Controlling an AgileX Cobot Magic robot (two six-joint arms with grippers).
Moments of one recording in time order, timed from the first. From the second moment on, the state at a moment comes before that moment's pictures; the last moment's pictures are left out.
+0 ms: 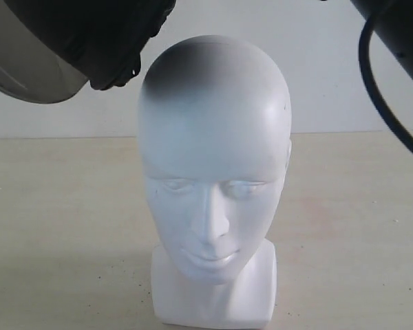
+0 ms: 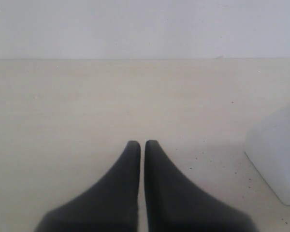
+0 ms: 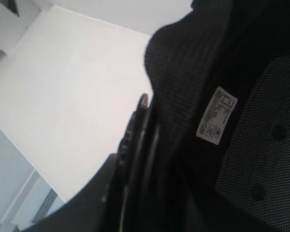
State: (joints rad) left arm 0.01 0.00 0.00 -0.11 0.31 0.06; right arm 0.70 1.30 -0.91 -0.23 -1.13 1.68
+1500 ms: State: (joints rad) left arm 0.01 0.00 0.00 -0.11 0.31 0.06; right arm 0.57 1.24 -0.90 -0.23 -1.12 1.94
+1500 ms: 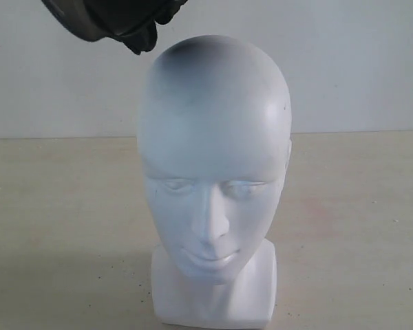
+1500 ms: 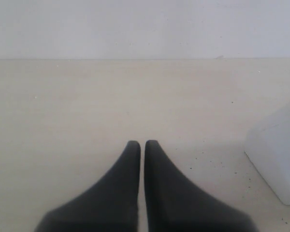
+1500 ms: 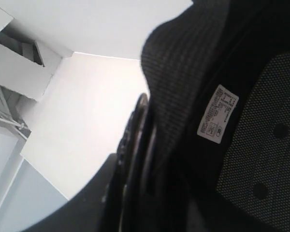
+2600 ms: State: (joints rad) left arm 0.01 0.00 0.00 -0.11 0.31 0.06; right arm 0.57 1.21 -0.68 -0.12 -1.22 1.85
